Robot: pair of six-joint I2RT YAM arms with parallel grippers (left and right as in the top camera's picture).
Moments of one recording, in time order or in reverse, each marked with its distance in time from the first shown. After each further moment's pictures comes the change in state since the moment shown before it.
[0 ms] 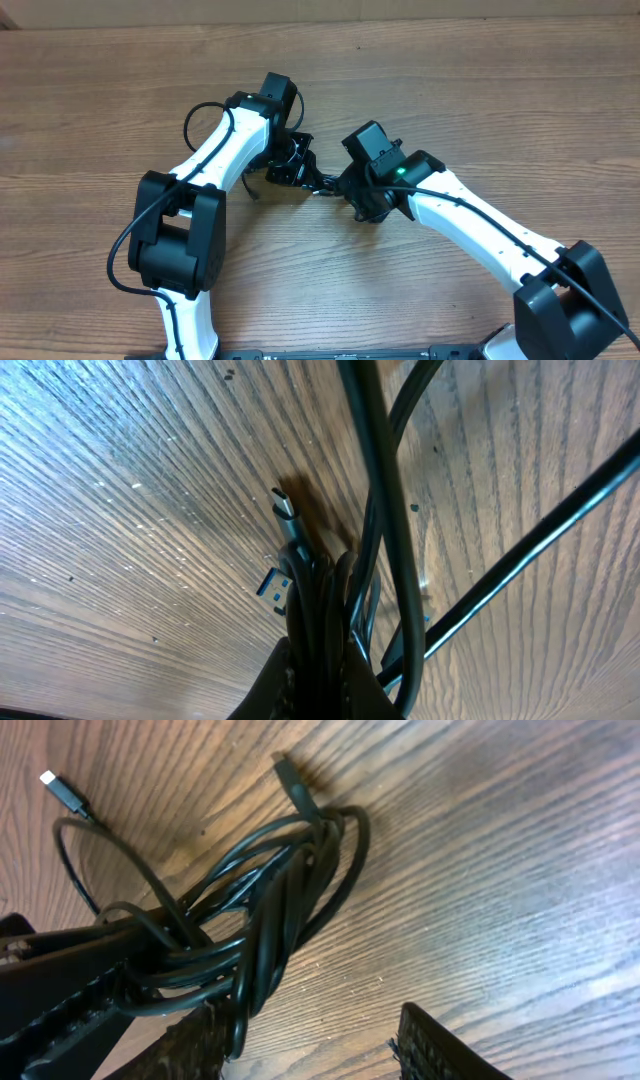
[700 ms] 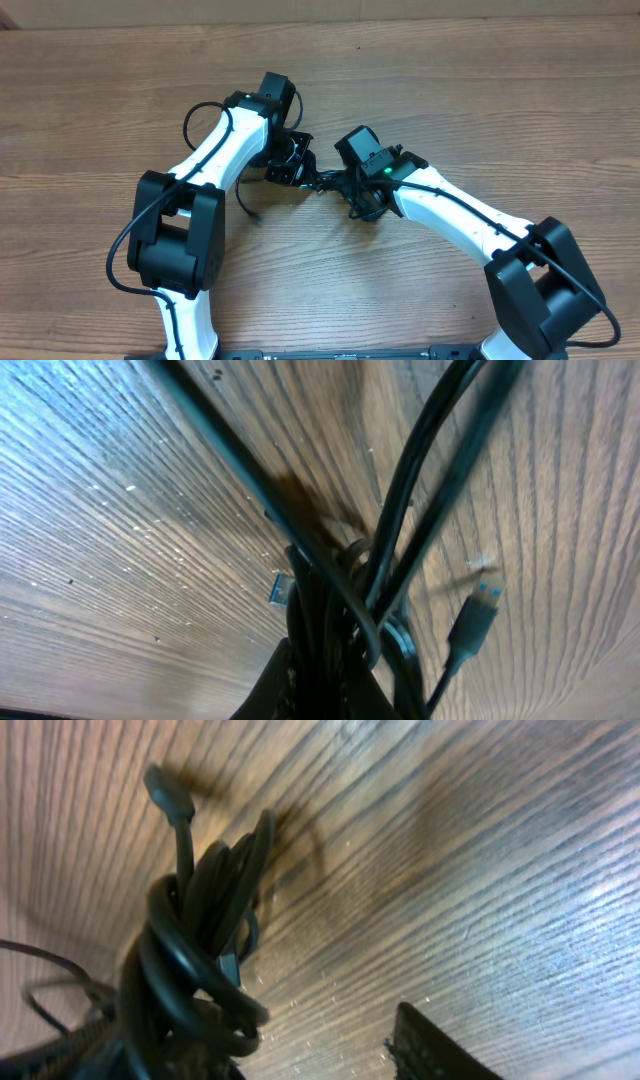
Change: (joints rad) left arm 0.002 0.000 0.000 -0.003 0.027 0.041; right arm 0.002 0.106 -0.018 0.091 0.087 0.105
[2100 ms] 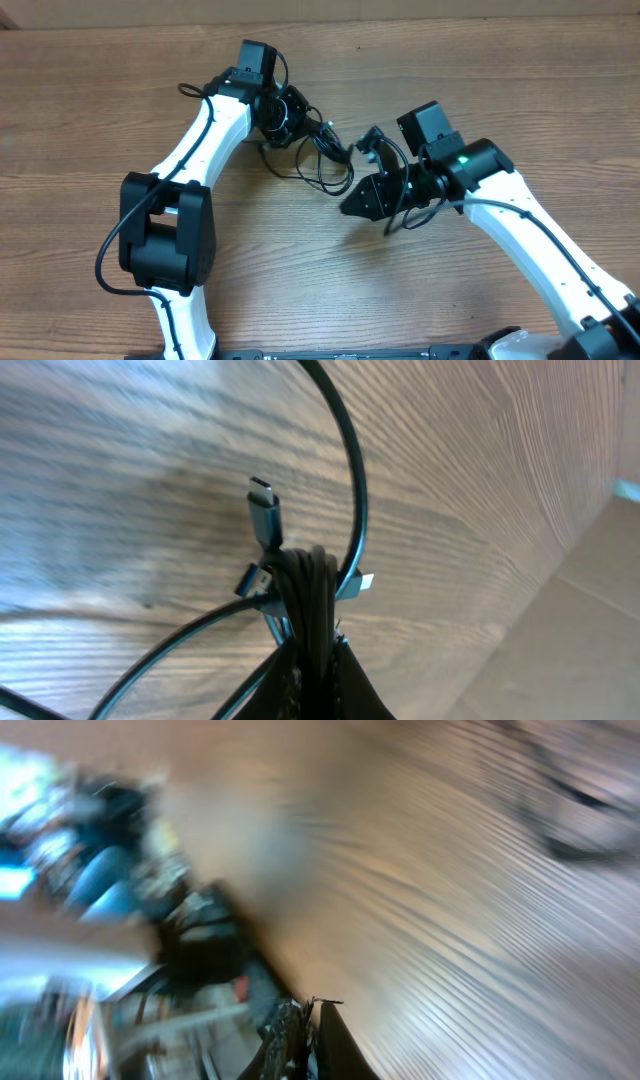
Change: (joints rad) left arm 0.072 0.000 0.090 0.265 0.061 0.552; right arm -0.180 -0.294 0.054 -0.288 -0.816 -1.348
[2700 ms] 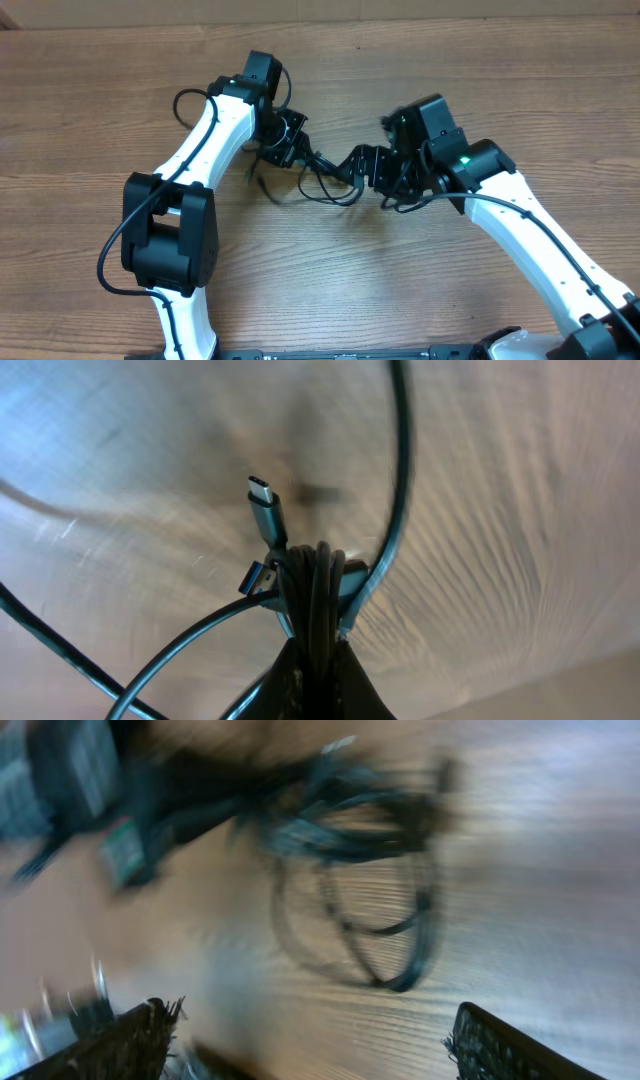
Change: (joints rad) left arm -0.020 0.000 0.008 -0.281 -0.047 -0.447; right arm -0.006 0.016 -0.019 0.126 0.410 0.676
